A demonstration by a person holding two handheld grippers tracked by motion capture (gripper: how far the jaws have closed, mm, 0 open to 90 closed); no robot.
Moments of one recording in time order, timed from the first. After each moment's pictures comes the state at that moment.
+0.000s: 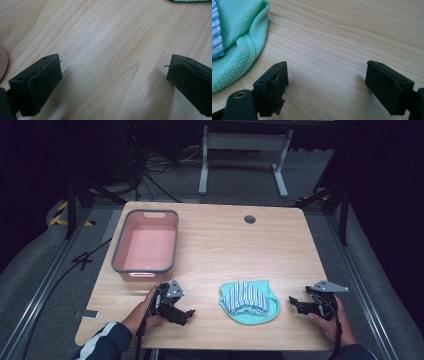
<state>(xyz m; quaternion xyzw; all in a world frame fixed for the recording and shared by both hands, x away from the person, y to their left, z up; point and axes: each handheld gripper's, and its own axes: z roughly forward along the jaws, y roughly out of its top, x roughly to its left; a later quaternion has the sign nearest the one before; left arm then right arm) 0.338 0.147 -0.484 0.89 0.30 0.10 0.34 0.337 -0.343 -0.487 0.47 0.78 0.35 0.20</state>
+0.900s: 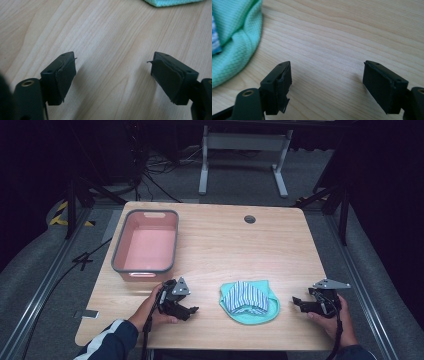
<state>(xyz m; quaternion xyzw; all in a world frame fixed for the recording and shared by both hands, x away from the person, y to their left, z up) 0.347 0.132 -0.469 0.91 0.24 0.09 0.33 0.338 -0.347 -0.475 0.49 0.79 0.31 0.18</state>
